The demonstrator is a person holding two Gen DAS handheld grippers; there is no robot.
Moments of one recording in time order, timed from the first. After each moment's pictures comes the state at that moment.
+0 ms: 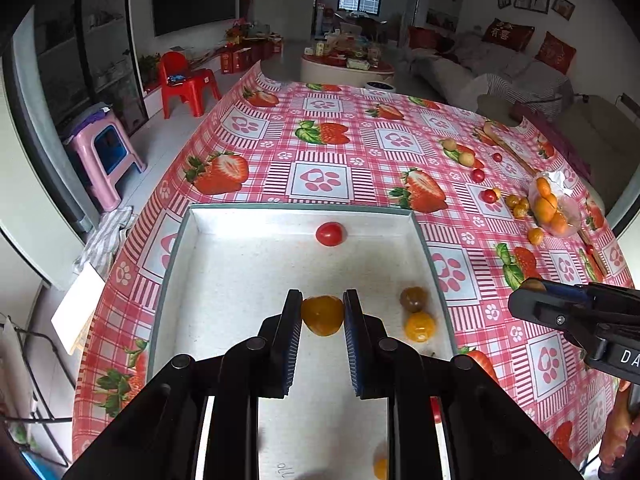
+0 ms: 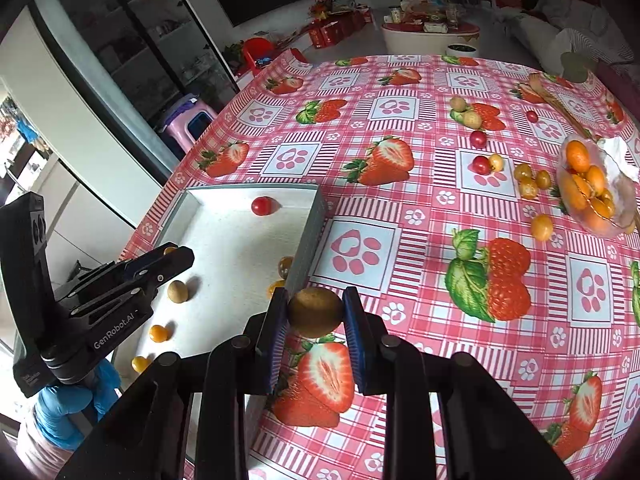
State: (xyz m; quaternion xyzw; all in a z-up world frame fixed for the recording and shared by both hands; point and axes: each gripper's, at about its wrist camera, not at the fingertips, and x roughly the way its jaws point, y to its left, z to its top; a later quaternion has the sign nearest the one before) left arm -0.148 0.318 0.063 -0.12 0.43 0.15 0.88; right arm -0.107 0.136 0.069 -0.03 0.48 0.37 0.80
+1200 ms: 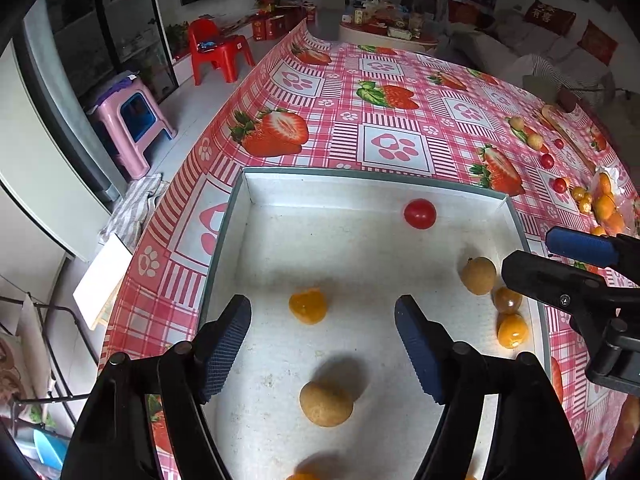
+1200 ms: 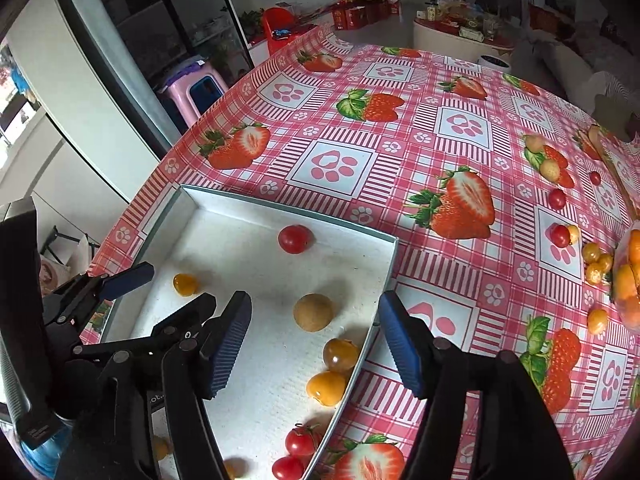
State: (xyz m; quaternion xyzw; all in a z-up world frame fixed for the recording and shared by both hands) left arm -0.141 0.359 0.034 -0.12 0.48 0.20 0.85; right arm -0.086 0.236 0.051 -0.12 0.48 0.37 0.79
